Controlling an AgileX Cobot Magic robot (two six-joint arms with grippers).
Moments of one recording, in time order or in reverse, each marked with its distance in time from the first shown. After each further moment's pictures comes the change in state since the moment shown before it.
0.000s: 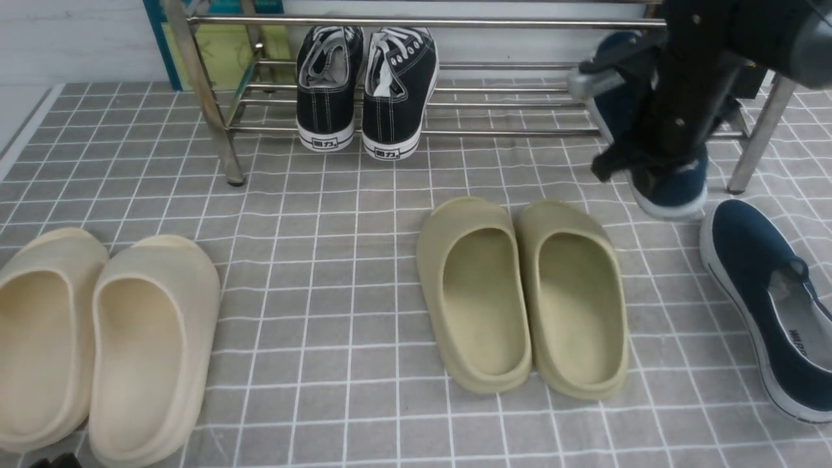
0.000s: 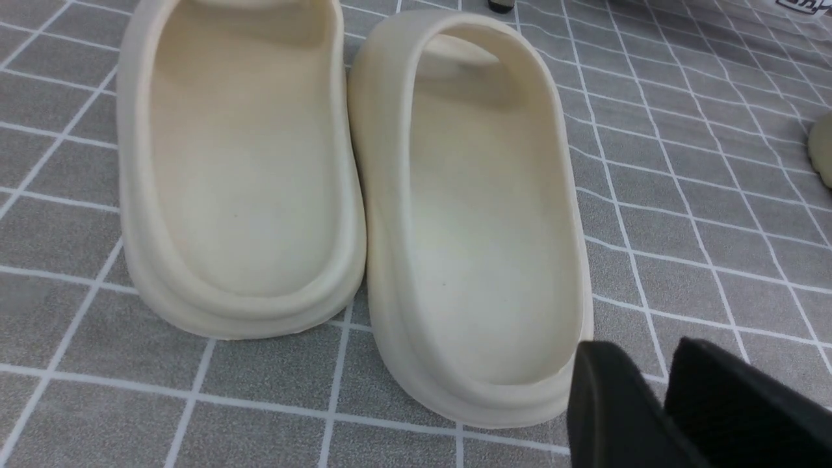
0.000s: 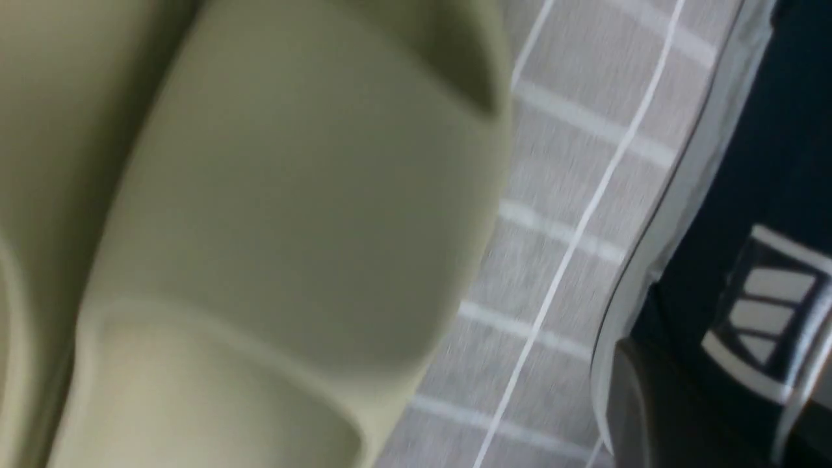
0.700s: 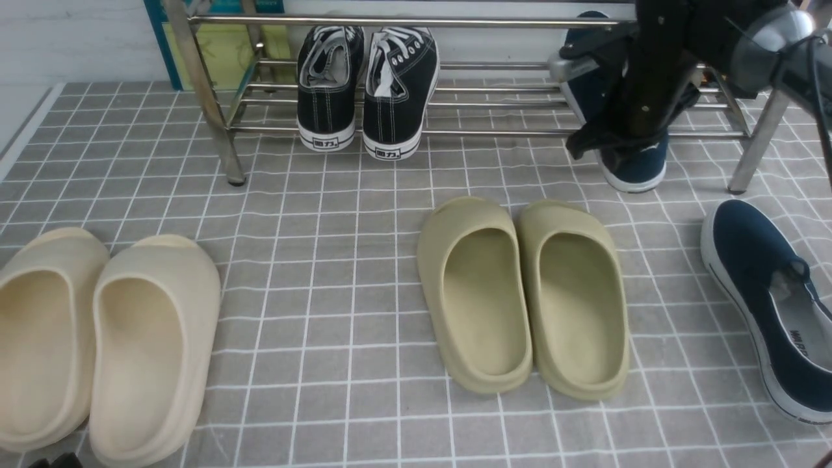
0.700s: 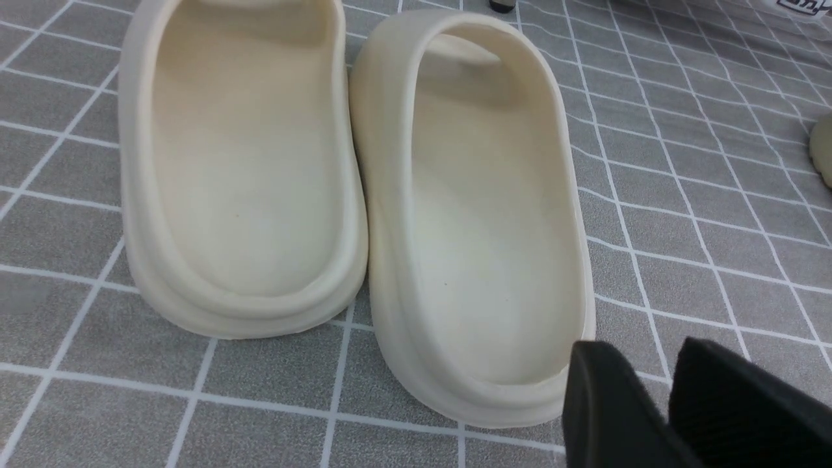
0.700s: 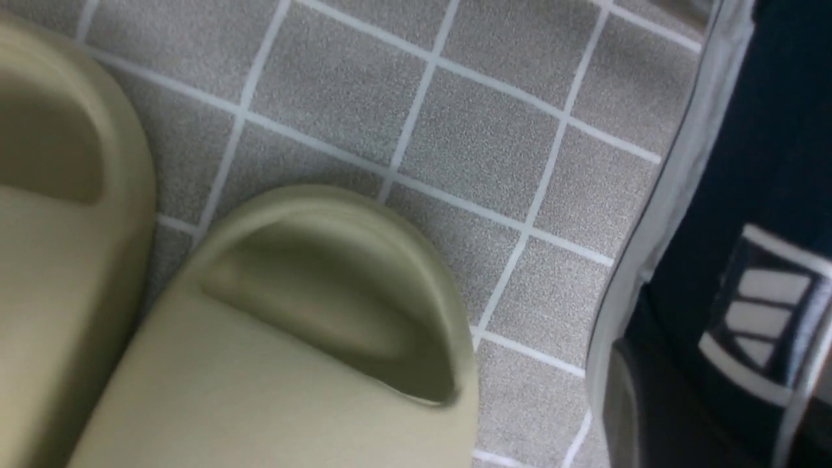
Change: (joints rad) right arm -0.053 0.218 -0.272 0.075 -0.032 -0.048; left arm 0.000 0.000 0.000 0.000 0.000 0.000
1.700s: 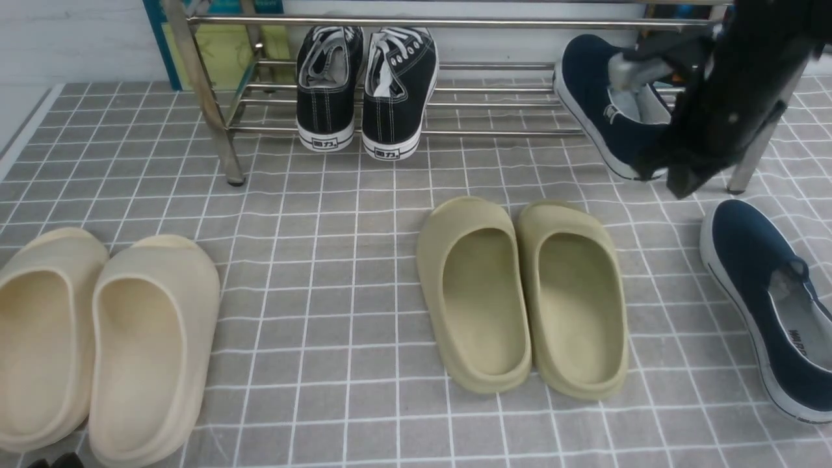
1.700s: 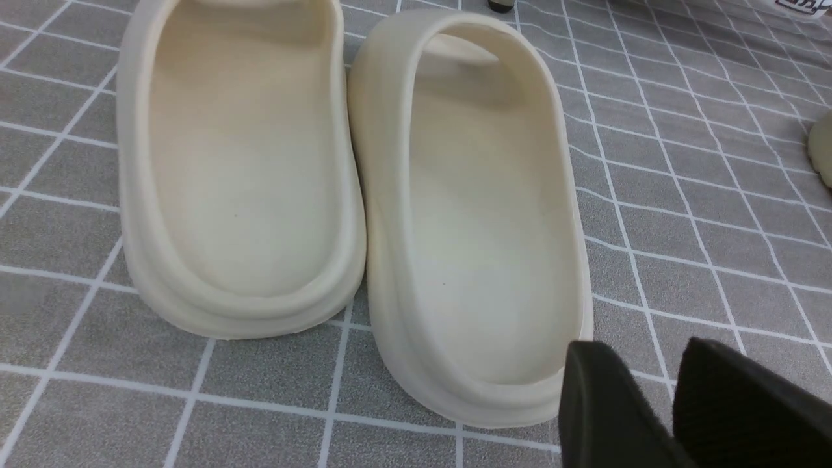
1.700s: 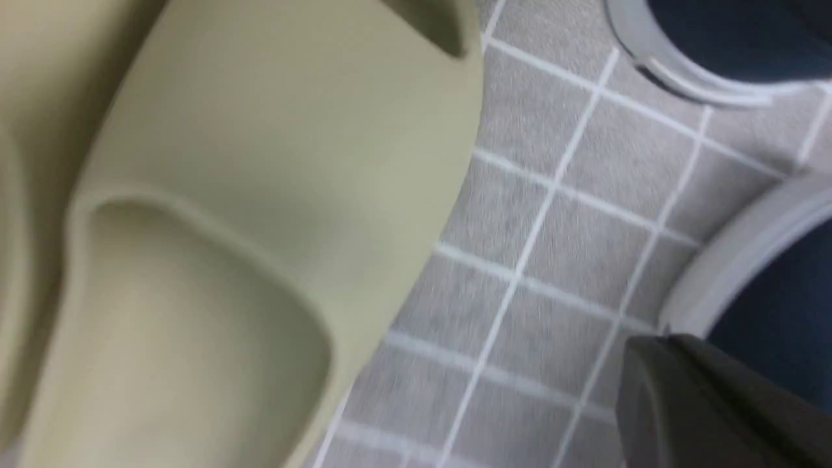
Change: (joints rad) right arm -0.016 -0.346 0.481 0.009 -0.082 -0.022; left arm 0.000 0.000 0.000 0.000 0.000 -0.001
